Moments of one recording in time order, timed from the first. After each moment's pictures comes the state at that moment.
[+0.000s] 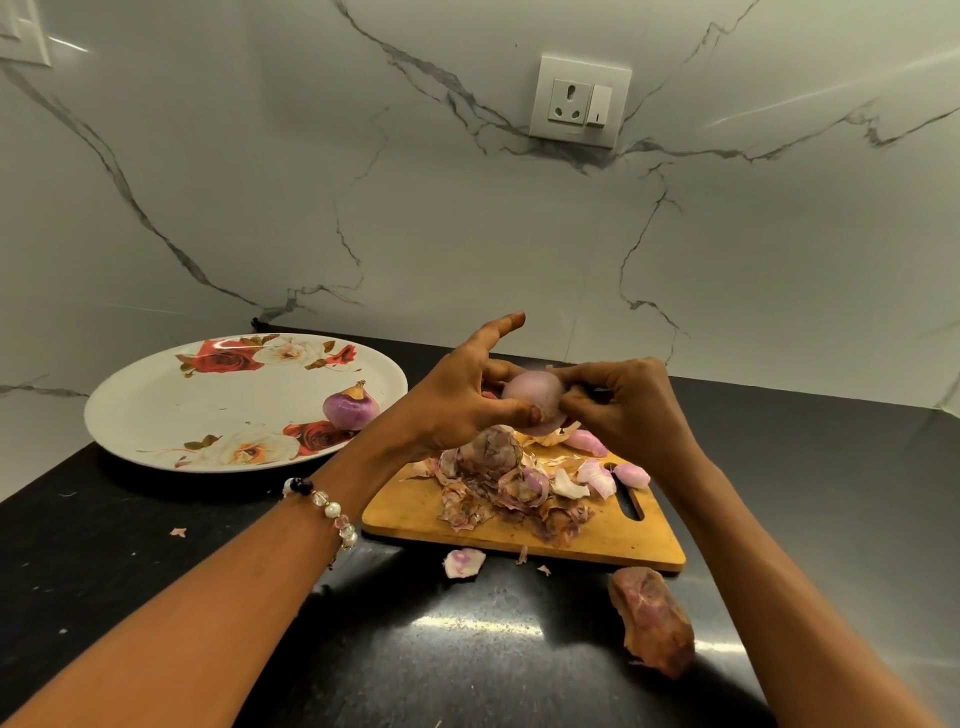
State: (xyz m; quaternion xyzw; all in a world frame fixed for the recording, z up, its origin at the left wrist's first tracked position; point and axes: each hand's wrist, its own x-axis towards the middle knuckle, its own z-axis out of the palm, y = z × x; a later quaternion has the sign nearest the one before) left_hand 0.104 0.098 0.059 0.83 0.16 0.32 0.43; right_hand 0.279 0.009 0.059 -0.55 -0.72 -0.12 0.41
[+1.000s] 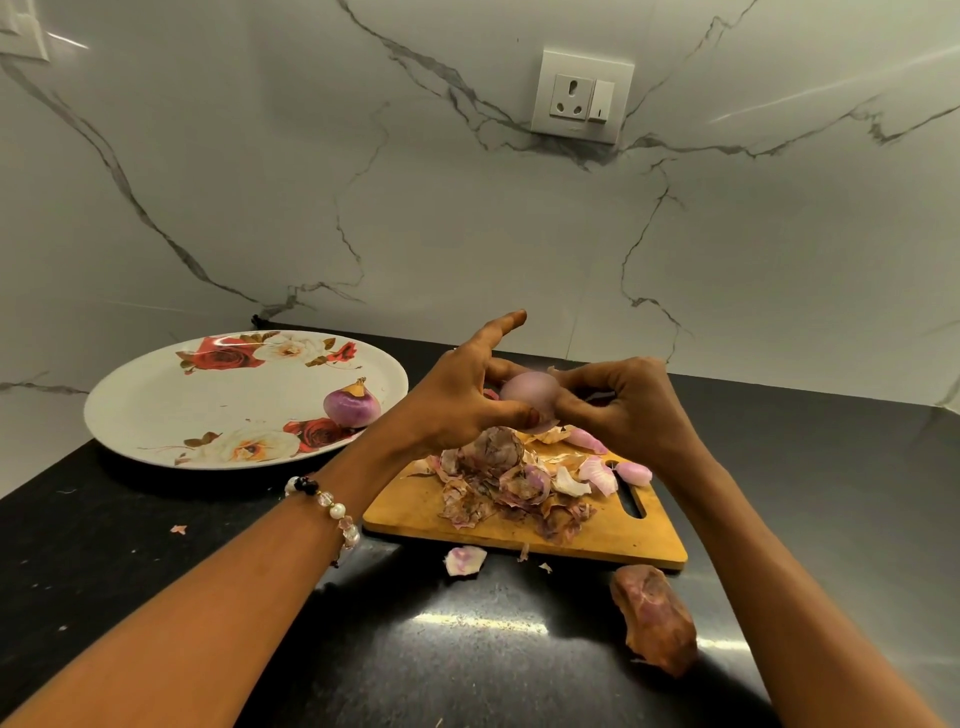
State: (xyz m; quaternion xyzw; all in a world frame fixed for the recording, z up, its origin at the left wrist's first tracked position) left_hand 0.106 0.099 0.057 0.84 0.18 0.33 0.38; right_hand 0.279 0.006 0.060 -0.55 -0.72 -0.06 0.42
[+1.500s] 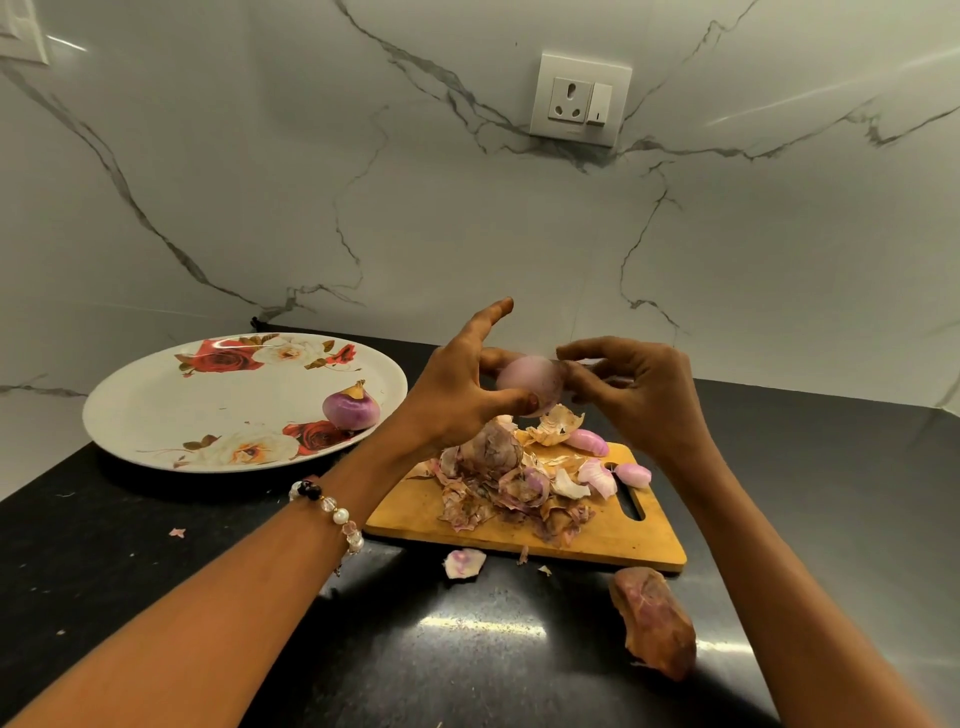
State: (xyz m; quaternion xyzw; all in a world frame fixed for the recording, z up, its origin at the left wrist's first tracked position) left_hand 0.108 0.098 0.056 0.82 0.21 0.39 0.37; right_hand 0.283 0.007 0.065 -0.54 -0.68 -0.08 0.49
